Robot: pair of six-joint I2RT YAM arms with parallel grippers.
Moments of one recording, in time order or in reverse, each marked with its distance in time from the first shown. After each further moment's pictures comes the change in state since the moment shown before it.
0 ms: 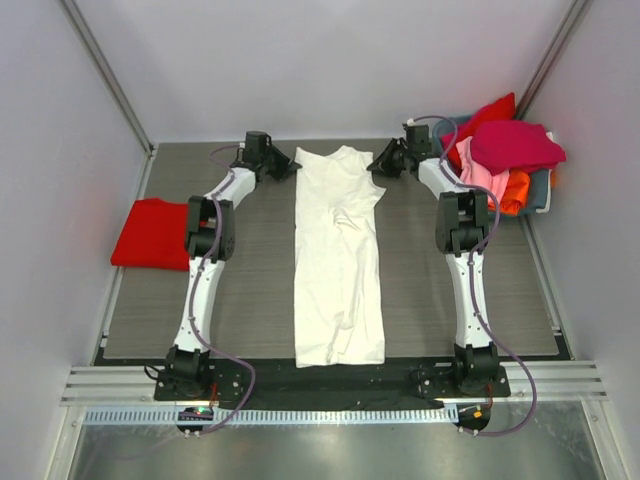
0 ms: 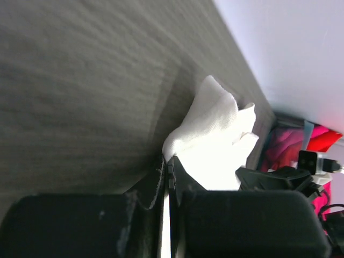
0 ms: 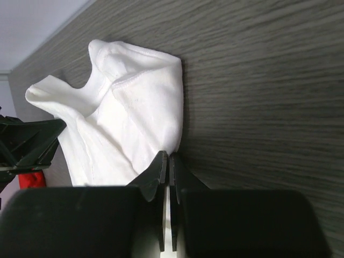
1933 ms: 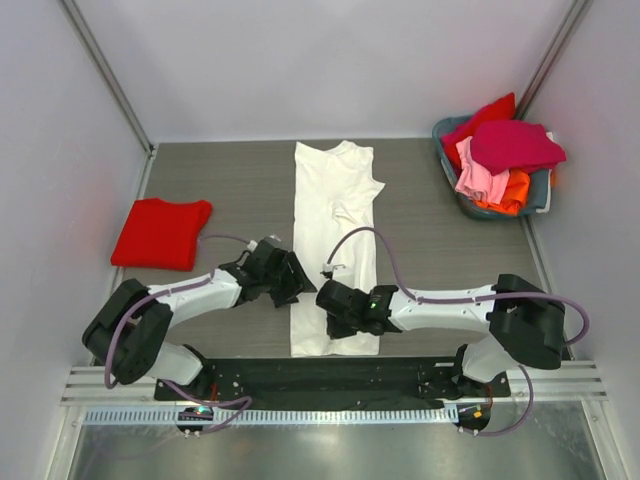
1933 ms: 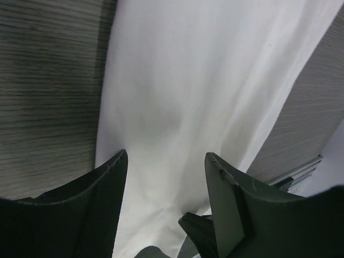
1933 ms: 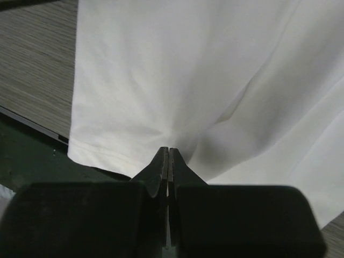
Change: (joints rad) left arm -0.475 -1.287 -1.583 0.016 -0.188 -0.013; right arm 1.069 -1.152 -1.416 -0.058 0.607 0.234
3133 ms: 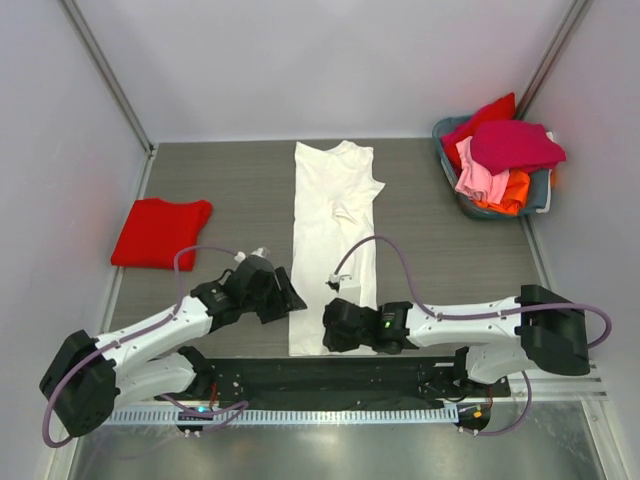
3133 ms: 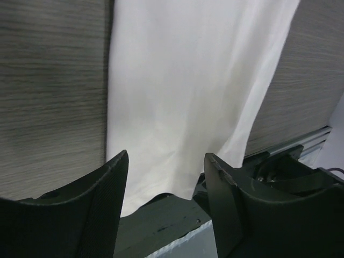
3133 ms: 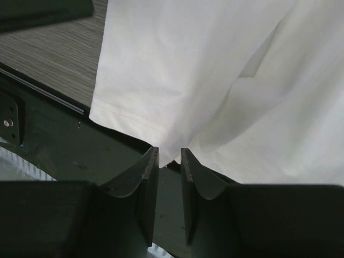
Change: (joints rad) left arm -0.082 -0.329 -0.075 -0.206 -0.054 0.003; right arm 0.137 -0.148 -0.095 0.007 0.094 0.132
